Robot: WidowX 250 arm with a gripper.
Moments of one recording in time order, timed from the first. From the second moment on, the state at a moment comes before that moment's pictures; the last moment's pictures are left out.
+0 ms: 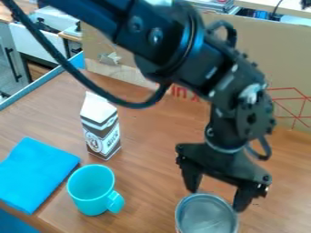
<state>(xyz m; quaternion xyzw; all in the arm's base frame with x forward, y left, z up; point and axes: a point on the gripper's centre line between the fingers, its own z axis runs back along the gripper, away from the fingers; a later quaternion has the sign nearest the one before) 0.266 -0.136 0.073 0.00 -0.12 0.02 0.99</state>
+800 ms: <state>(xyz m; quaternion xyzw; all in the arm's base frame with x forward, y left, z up) 0.232 -0.057 0.142 0.04 0.06 -0.16 0.98</state>
